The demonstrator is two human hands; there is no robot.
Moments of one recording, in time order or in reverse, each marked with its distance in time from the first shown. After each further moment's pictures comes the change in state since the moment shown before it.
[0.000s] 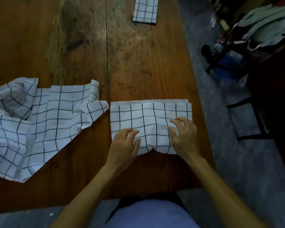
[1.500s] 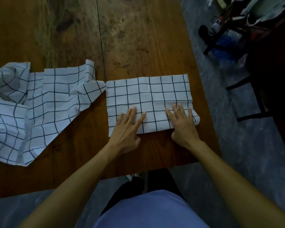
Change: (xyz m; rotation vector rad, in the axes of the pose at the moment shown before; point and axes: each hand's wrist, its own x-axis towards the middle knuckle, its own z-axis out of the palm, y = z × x) left_hand -0.017 -0.019 0.018 0.343 -0.490 0.131; right_hand -0.044 0.011 0.016 -0.436 -0.422 -0.090
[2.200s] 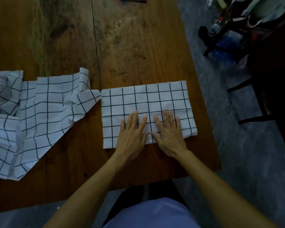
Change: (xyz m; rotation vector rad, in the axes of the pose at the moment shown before) left_hand 0.033 0.025 0.014 -0.049 0.105 -0.143; right_hand 0.022 -0.016 0.026 0.123 -0.075 0.020
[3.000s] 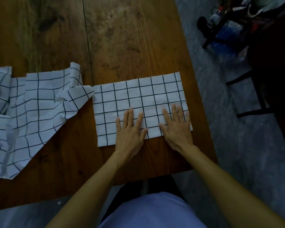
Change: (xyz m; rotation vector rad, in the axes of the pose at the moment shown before) left_hand 0.004 0.017 0.015 -0.004 -0.047 -0.121; right_hand -0.005 0.036 0.000 -0.066 0.075 0.117
